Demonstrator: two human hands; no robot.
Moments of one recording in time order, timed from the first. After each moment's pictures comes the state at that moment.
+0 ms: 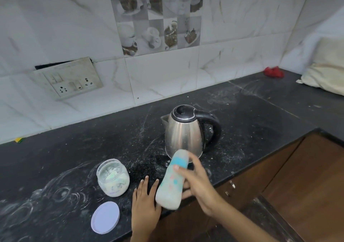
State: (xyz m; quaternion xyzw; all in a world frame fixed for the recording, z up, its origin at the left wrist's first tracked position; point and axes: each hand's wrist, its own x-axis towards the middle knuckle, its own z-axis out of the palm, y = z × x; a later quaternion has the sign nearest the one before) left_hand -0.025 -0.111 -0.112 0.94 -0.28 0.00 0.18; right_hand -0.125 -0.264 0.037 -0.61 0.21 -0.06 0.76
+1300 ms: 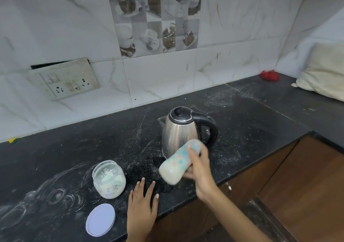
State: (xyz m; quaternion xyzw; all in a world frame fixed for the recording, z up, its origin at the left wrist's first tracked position) left_hand -0.025 -0.113 -0.112 0.94 -0.26 -0.01 0.20; right_hand -0.102 -0.277 0.049 -0.54 0.27 -0.20 0.77
